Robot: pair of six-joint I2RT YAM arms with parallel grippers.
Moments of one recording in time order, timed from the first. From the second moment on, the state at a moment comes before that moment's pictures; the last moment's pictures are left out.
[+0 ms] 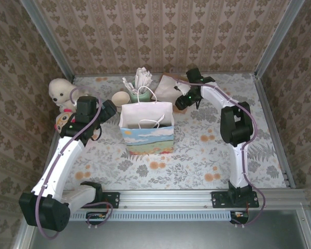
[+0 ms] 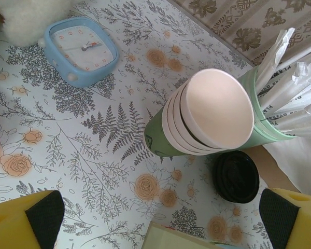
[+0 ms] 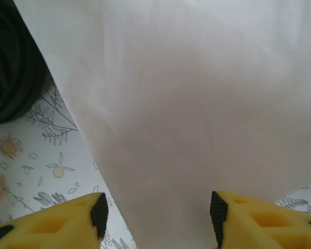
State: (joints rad) left arm -0.25 1.05 0.99 -0.62 -0.12 -0.73; right arm 0.27 2.21 1.87 -0.83 -0.24 -0.37
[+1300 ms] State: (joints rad) left arm -0.25 1.07 0.99 -0.63 -0.14 -0.73; right arm 0.31 2.27 2.04 -0.98 -0.21 -0.57
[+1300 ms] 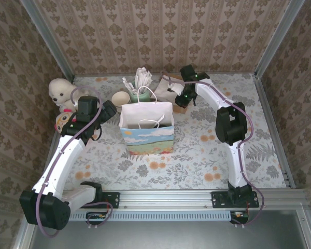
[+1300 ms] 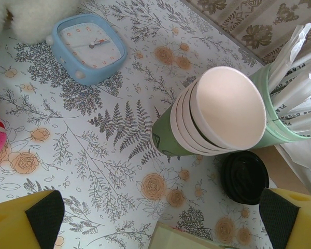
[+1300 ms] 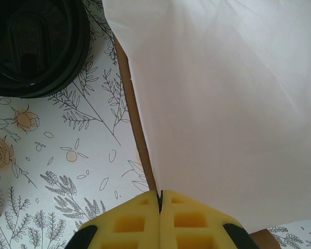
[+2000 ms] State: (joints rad) left arm -0.25 1.06 1.01 -0.56 -0.14 -0.65; right arm 0.29 2.05 1.92 -0.85 -0.26 -0.44
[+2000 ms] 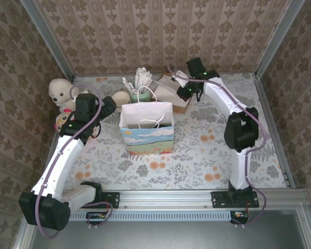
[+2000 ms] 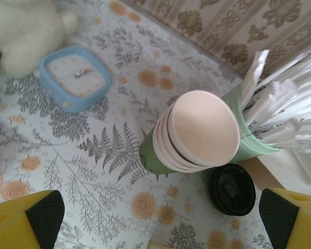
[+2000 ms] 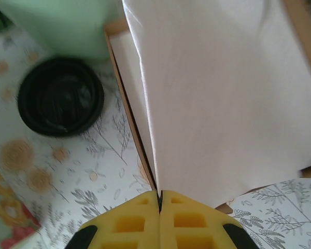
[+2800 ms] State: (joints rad) left arm -0.44 0.99 1.11 -0.16 0.26 -0.25; right arm 0.29 1.47 1.62 -0.51 -0.53 0.12
